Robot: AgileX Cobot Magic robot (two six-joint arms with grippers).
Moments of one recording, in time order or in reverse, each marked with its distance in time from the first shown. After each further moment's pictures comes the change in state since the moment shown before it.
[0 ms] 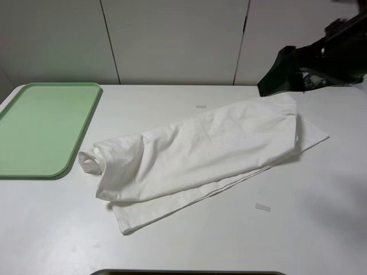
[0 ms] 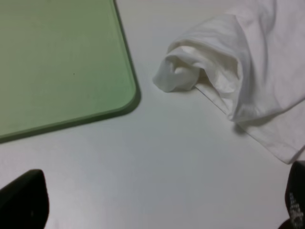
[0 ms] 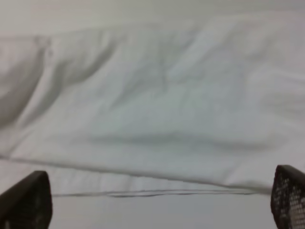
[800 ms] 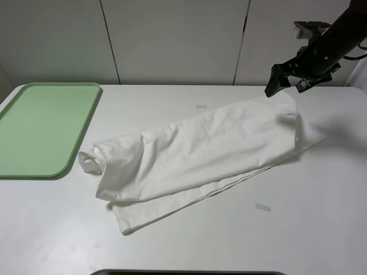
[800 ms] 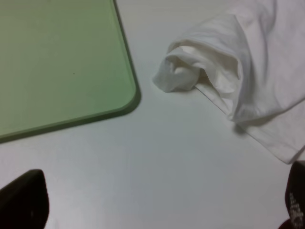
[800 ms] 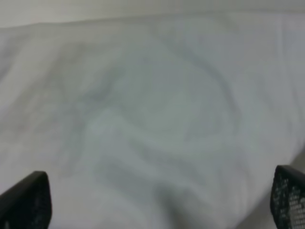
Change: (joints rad) left arm 0.000 0.000 0.000 0.000 0.000 0.000; right arm -0.271 0.771 -0.486 0.092 0.057 -0.369
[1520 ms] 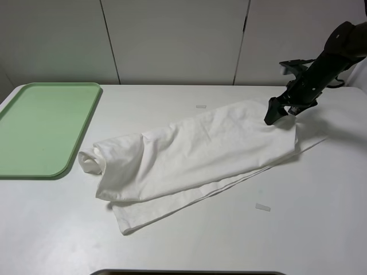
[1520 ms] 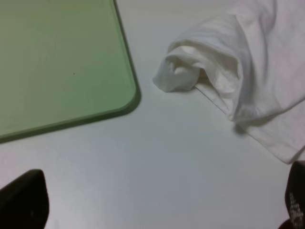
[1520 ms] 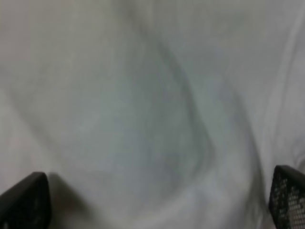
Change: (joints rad) left arm 0.000 0.000 0.000 0.000 0.000 0.000; right arm -0.066 0.309 -0.165 0.001 0.039 -0.234
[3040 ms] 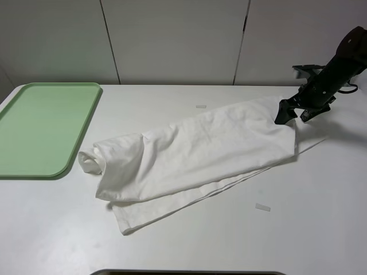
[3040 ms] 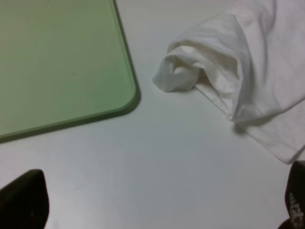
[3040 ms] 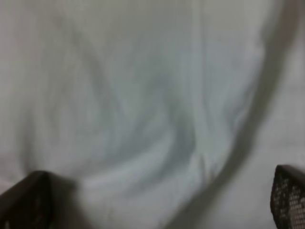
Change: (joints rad) left arm 0.000 0.000 0.000 0.000 0.000 0.000; right arm -0.062 0.008 0.008 -0.043 -0.012 0.077
